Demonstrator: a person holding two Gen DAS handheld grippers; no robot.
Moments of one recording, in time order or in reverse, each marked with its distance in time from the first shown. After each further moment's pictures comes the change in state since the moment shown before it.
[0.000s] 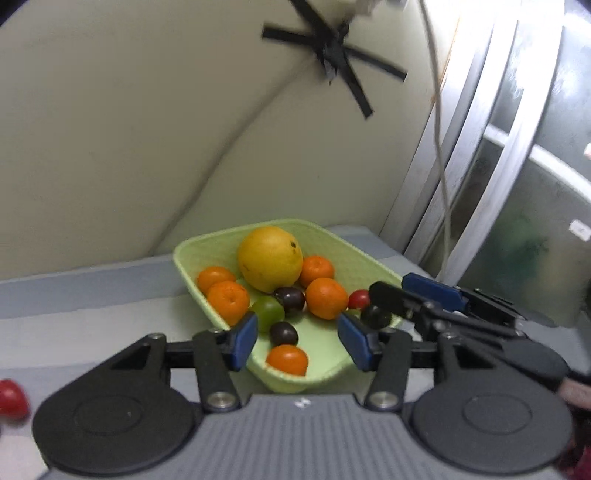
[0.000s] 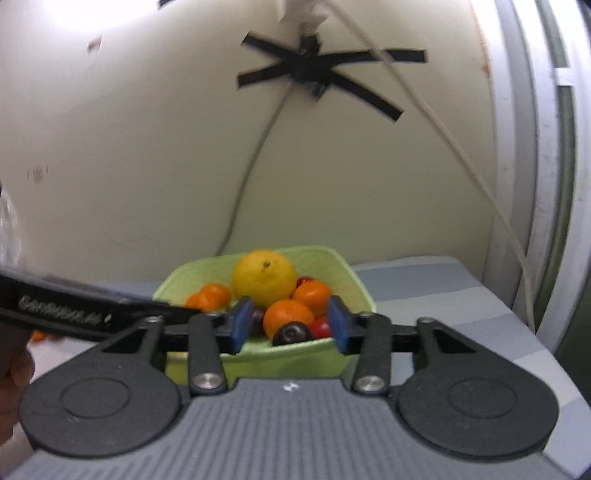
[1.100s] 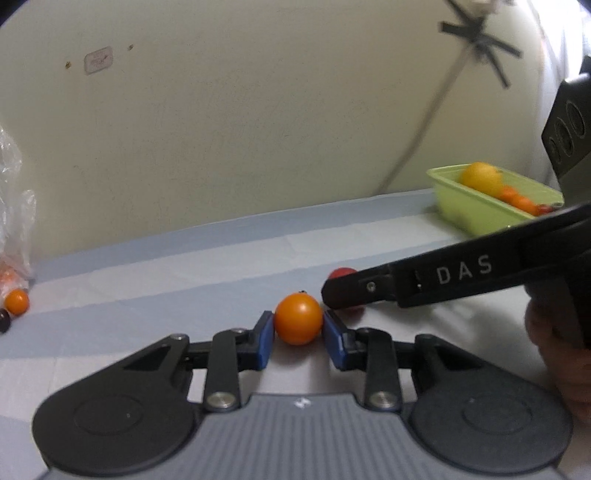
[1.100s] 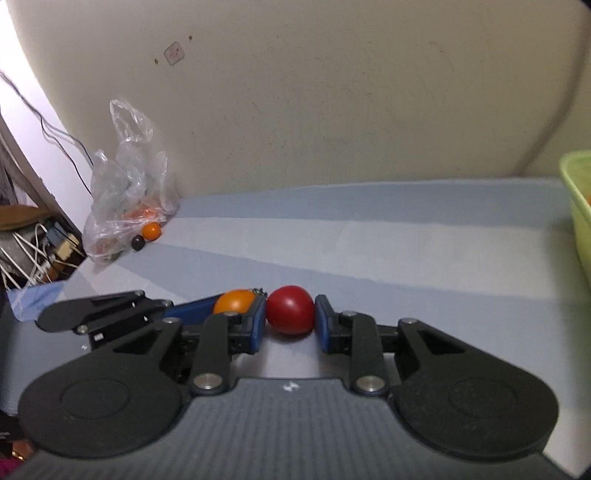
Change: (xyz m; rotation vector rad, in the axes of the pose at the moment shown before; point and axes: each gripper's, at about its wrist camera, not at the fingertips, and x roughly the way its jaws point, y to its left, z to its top) left arm -0.092 0.124 -0.085 0.064 0.032 0.391; right arm 0.088 0.198 -0.020 0.036 0.470 0.525
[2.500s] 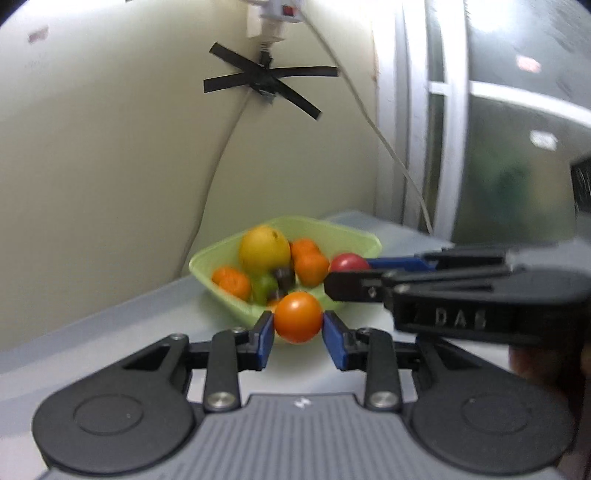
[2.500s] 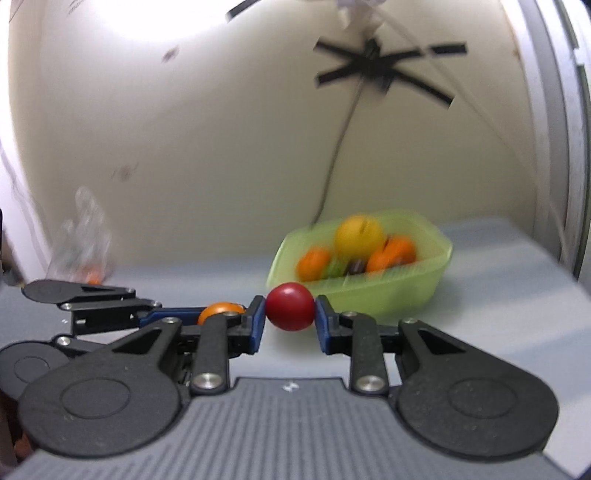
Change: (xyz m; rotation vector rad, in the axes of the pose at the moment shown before) left arm -0.019 -0.182 0.061 0.191 -0.106 -0.241; right arm -0.203 -0.077 -0.055 -0.032 -0.404 -0.315
